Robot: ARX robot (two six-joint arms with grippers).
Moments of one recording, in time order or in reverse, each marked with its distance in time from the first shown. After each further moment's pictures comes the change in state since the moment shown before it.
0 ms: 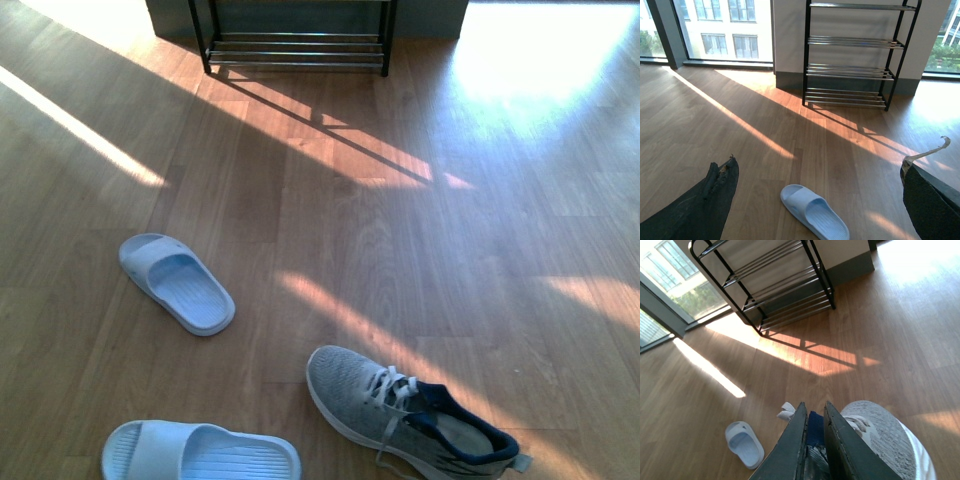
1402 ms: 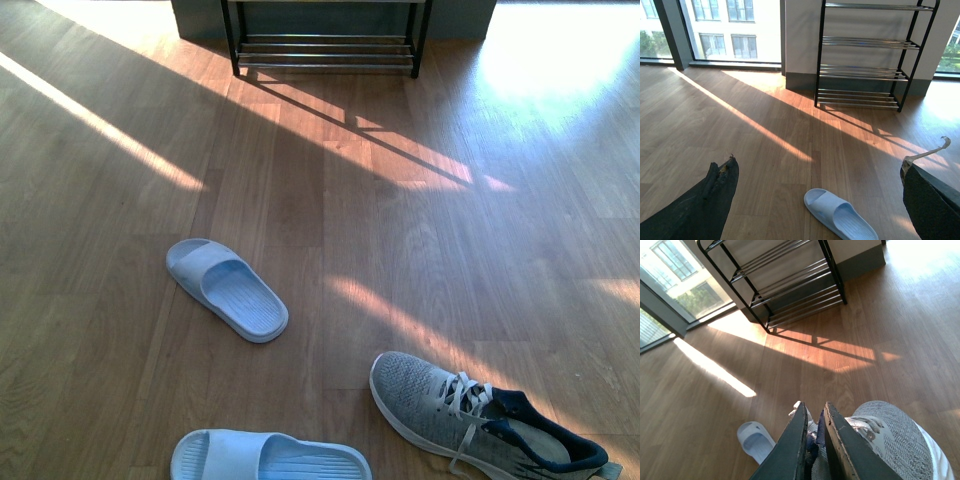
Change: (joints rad) left arm 0.000 0.000 0.000 0.000 0.002 0.000; right arm 0.000 0.005 0.001 -0.001 0.010 -0.001
